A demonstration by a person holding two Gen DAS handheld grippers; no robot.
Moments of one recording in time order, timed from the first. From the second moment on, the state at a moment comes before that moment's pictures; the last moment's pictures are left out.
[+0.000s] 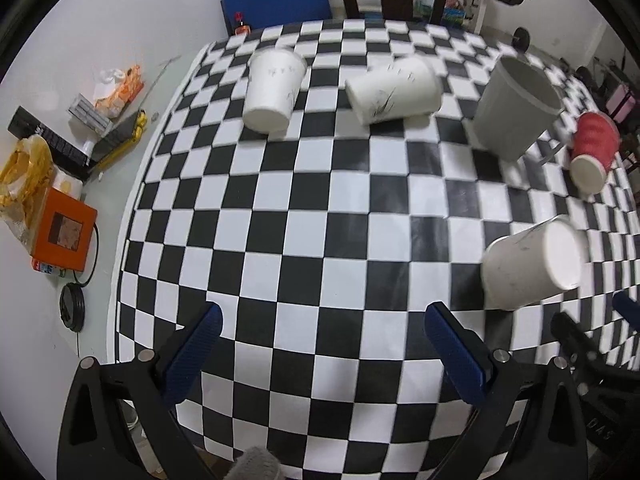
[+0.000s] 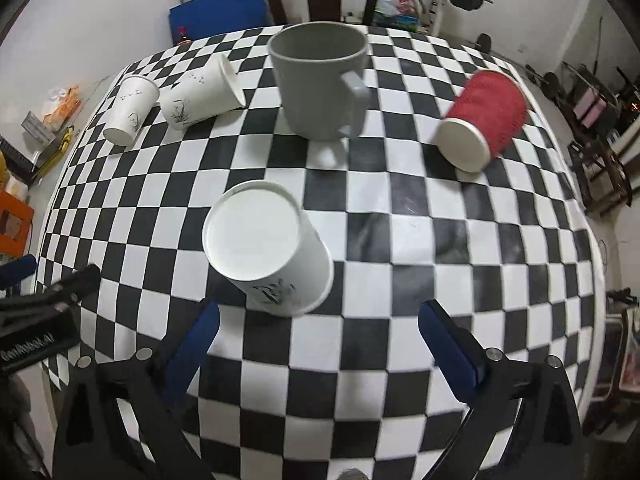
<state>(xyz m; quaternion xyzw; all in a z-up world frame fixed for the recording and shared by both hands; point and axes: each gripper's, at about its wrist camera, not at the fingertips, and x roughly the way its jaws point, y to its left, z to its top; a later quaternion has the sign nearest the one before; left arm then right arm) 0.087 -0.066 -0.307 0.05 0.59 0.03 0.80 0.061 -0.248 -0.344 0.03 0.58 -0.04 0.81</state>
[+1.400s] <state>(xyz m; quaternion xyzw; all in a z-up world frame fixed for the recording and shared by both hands) -0.008 -0.069 -0.040 0.01 0.52 -0.04 0.85 -0.060 -0.245 -0.006 0.02 0.48 -0.14 0.87</state>
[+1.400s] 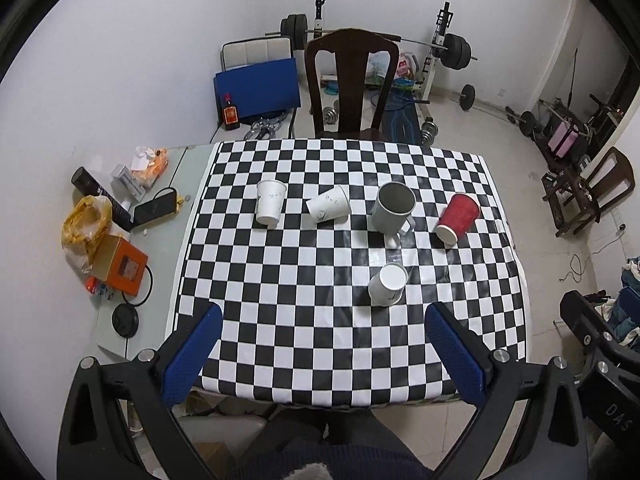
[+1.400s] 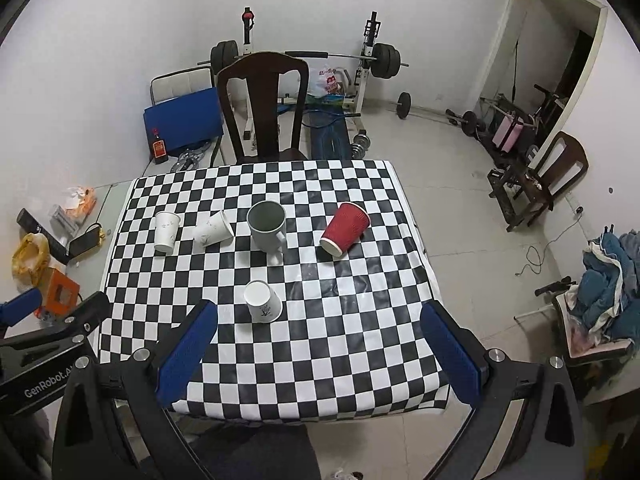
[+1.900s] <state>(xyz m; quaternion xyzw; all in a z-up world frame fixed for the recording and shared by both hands) -0.015 -0.067 -0.039 0.01 0.53 -0.04 0.85 -0.062 -0.249 -0.009 0.03 0.50 -0.13 0.86</state>
